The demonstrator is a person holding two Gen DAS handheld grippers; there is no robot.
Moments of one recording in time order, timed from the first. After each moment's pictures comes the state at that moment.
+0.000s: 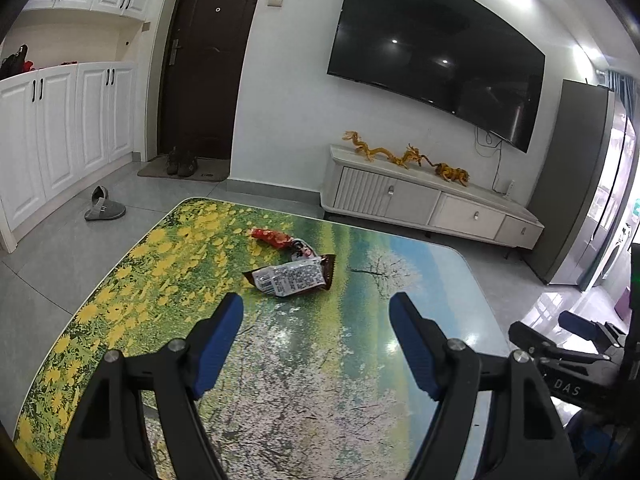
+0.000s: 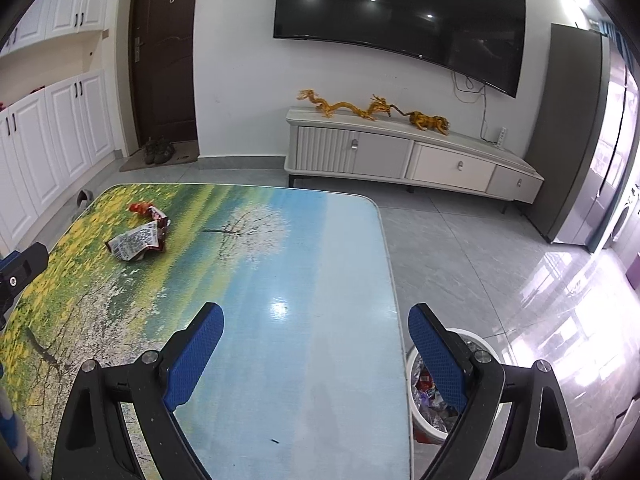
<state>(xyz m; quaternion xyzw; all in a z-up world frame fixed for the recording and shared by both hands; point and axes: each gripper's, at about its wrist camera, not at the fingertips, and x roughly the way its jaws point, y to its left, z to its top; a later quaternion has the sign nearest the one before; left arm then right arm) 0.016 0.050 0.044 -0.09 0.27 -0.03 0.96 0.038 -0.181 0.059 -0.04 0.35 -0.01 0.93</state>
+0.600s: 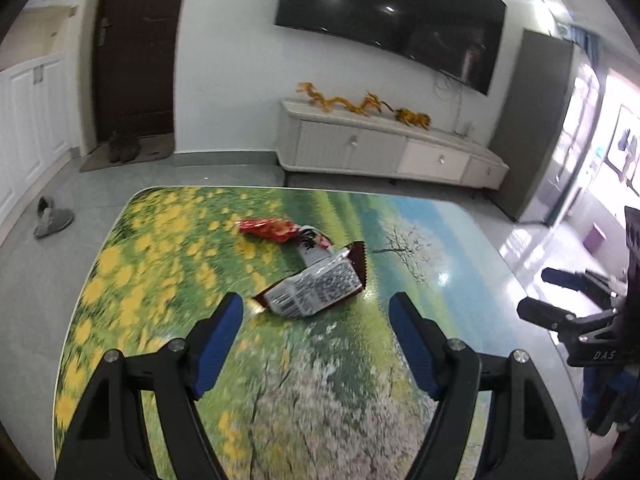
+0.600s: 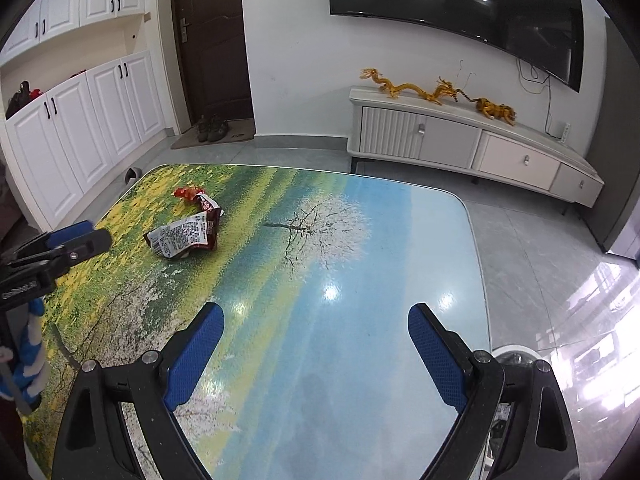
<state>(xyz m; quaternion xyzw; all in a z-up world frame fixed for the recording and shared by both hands) 0.128 0.093 0.008 -0.03 0.35 -0.16 0.92 0.097 -0.149 0.036 -0.03 0.39 0.10 0.91</state>
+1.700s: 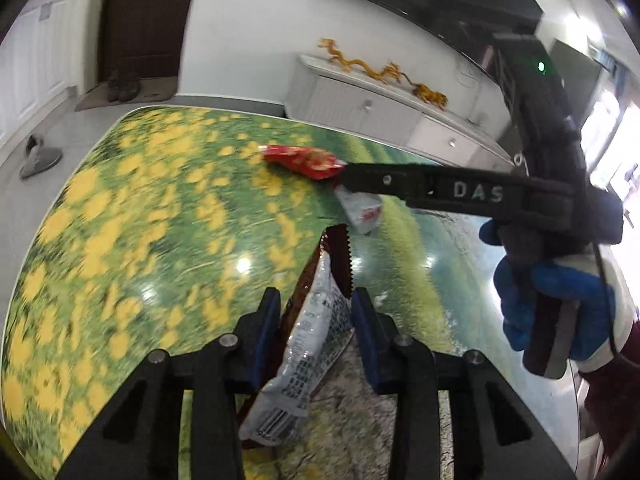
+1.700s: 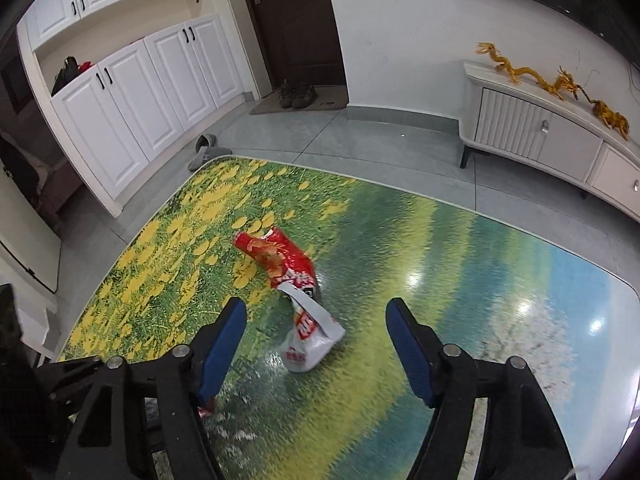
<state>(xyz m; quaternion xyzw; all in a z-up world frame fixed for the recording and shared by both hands) 0.150 0.127 -0.058 -0.11 0.42 -0.14 0.89 0.253 -0.025 -0.013 -0.03 0.45 0.26 0.86</state>
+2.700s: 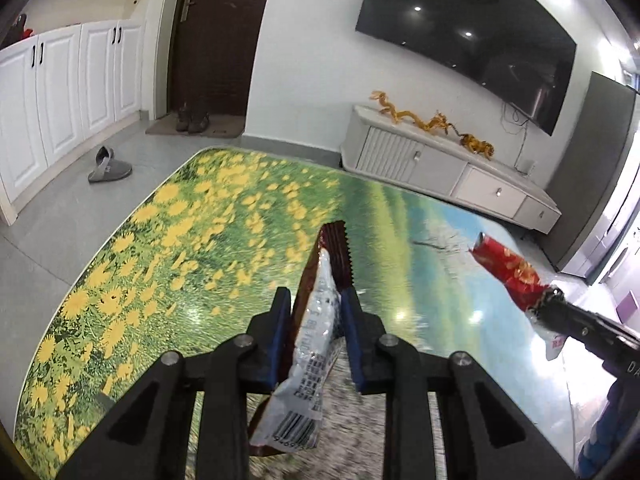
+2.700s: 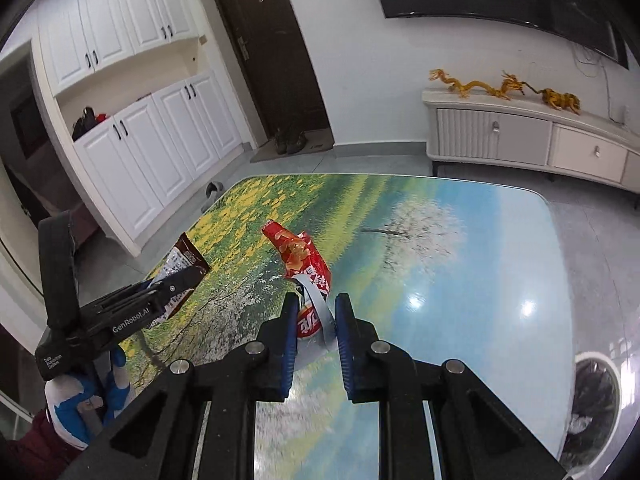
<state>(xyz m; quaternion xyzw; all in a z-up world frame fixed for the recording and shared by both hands) 0.069 0.096 -0.008 -0.11 0.34 -0.02 0.93 0.078 -0.150 0.043 0.06 0.37 0.24 0.89</state>
